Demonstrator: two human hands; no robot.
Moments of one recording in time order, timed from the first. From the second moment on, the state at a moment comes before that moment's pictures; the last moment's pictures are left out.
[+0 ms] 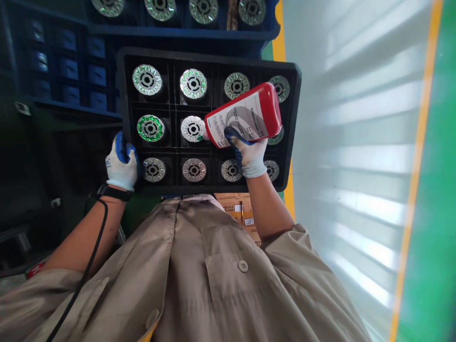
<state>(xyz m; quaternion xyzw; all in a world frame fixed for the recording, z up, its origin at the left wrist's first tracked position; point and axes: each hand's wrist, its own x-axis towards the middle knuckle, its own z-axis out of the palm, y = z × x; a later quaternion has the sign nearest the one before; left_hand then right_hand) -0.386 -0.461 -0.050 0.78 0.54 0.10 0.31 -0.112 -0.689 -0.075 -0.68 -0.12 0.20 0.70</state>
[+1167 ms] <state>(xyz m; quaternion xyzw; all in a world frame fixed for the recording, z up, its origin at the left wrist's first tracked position) -0.386 -0.460 -0.053 0.77 0.53 0.10 0.34 -0.118 -0.651 -0.100 -0.69 -0.13 0.19 0.69</state>
